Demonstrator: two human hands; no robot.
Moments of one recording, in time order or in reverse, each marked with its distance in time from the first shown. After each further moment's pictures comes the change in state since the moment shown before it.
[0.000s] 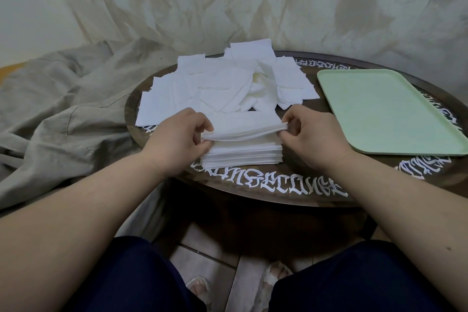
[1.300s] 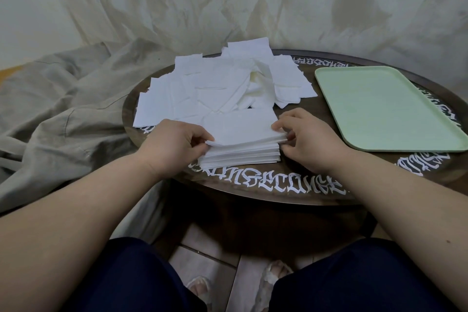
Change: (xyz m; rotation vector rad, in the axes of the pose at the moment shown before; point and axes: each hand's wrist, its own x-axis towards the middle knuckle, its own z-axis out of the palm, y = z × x) left_hand -0.004 0.001 -0.002 0.018 -0.055 0.007; right_hand -0.003 0.008 0.002 -0.011 -0.216 -0.086
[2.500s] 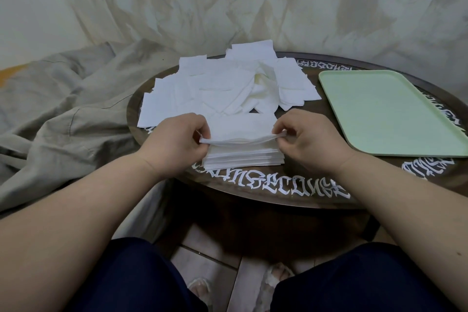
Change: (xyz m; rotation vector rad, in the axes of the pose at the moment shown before) left_hand 0.000 -0.003 -0.005 -0.025 0.041 0.020; right_hand 0.002 -0.012 -0.001 0.013 0.191 -0.161
